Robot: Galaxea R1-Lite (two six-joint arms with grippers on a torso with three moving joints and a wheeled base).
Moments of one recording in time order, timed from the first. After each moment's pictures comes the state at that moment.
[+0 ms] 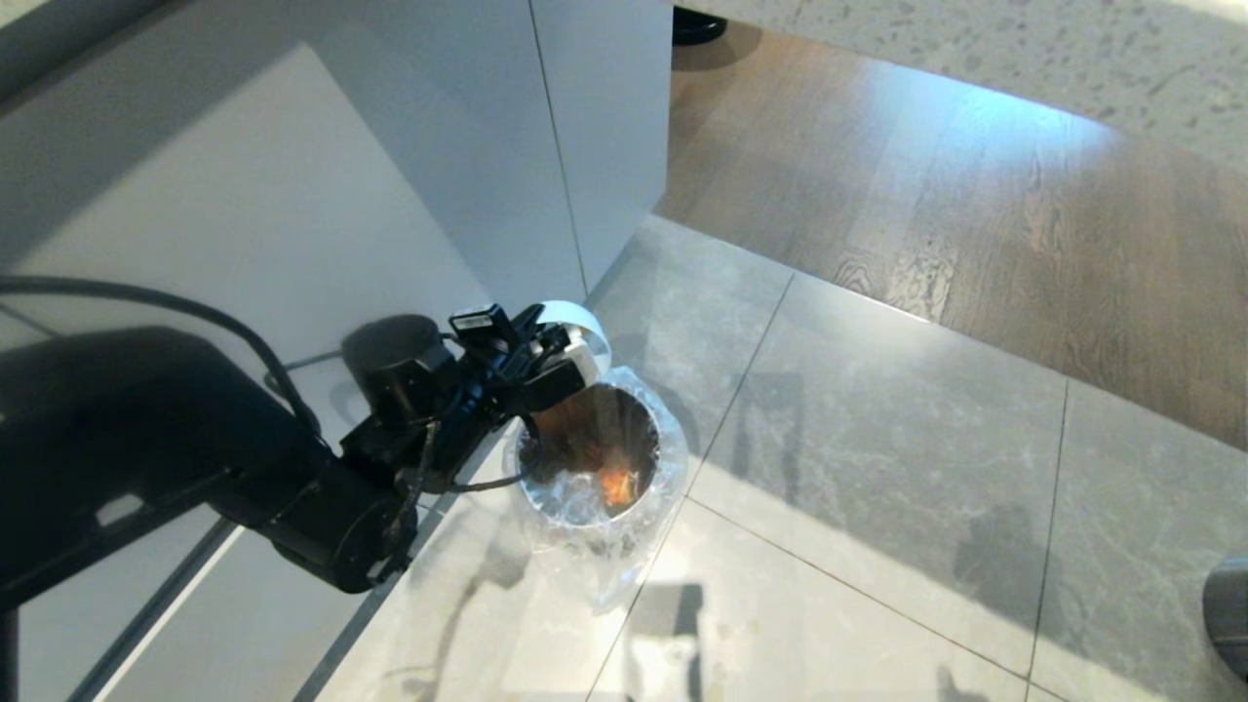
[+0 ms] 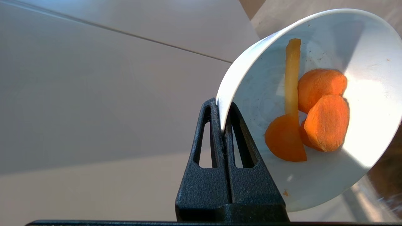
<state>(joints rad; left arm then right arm) -0.46 2.08 -0.82 -1.41 0.13 1.25 0.00 0.00 0.00 -0.01 -0.05 0.09</state>
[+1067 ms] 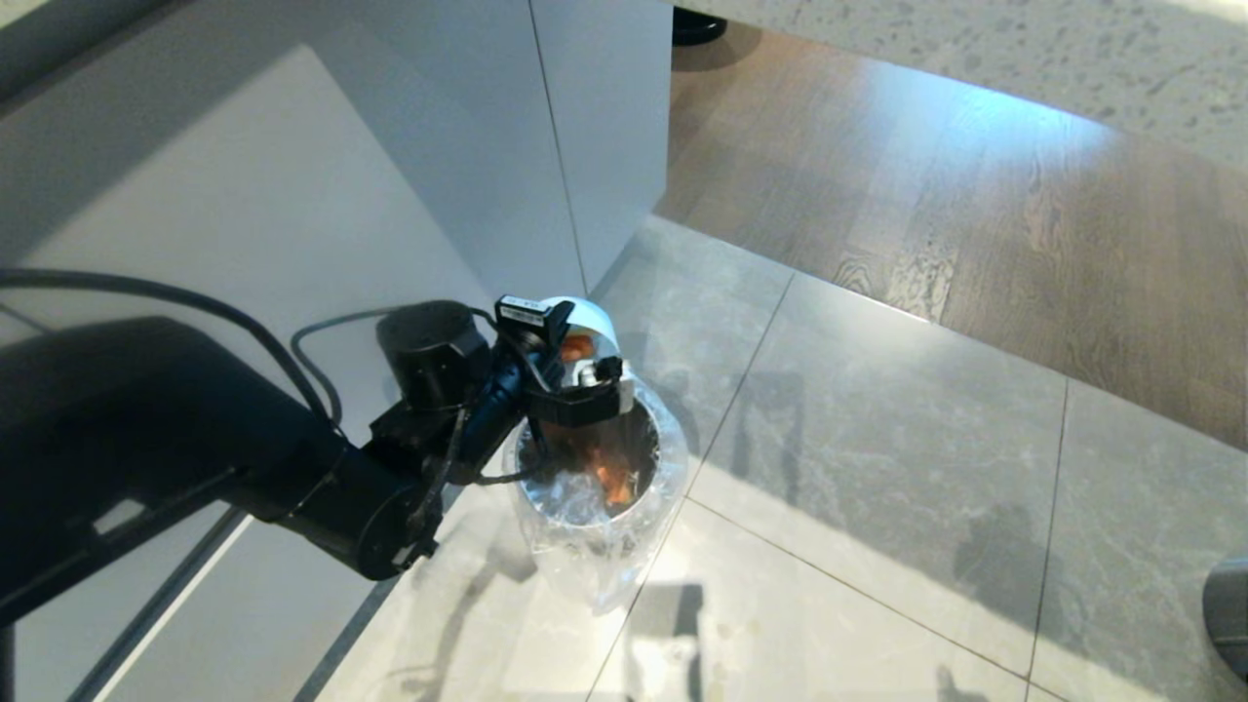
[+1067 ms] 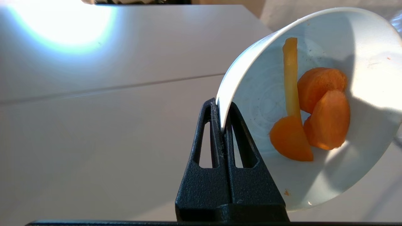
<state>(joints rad) -0.52 2.07 -0.90 -1.30 0.15 1.64 0.00 0.00 0.00 -0.01 -0.05 0.09</state>
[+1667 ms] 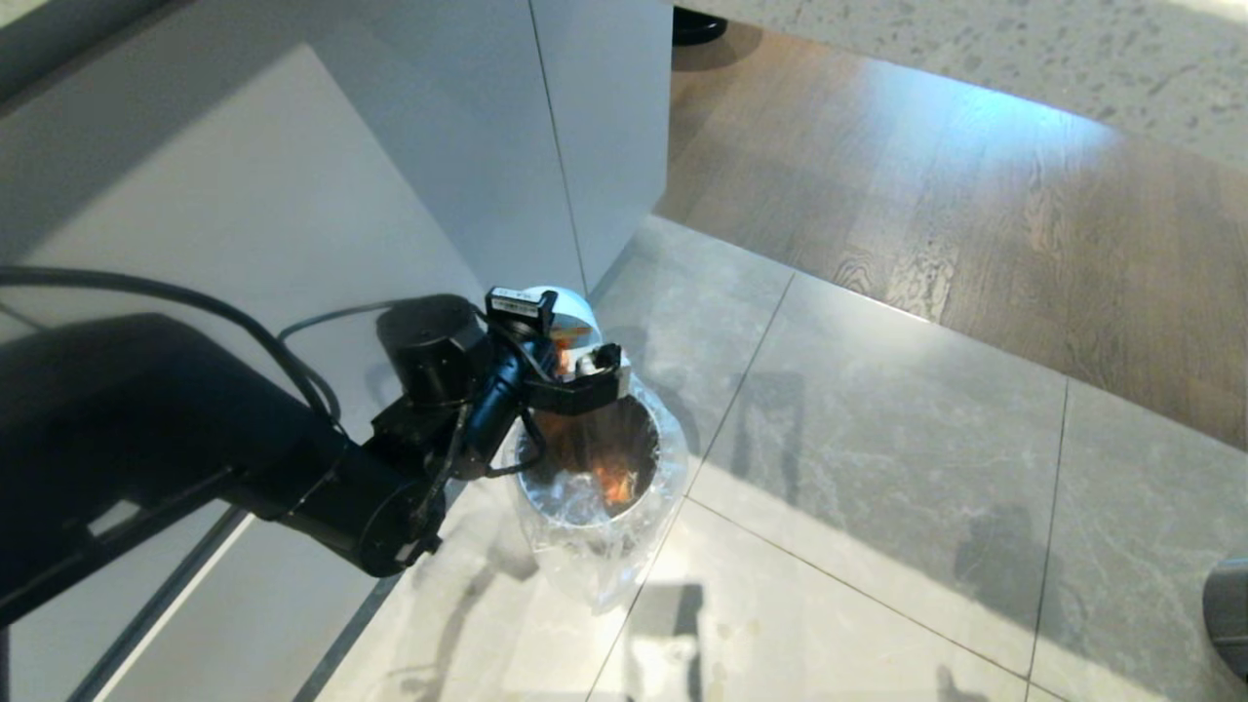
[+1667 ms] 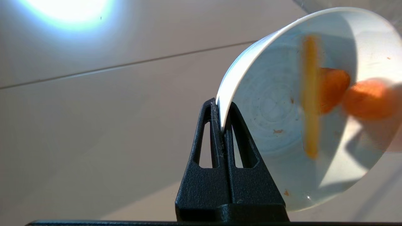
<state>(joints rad) -0.52 2.07 -0.91 -1.31 0.28 1.69 0.00 0.00 0.00 -0.01 -0.05 0.09</state>
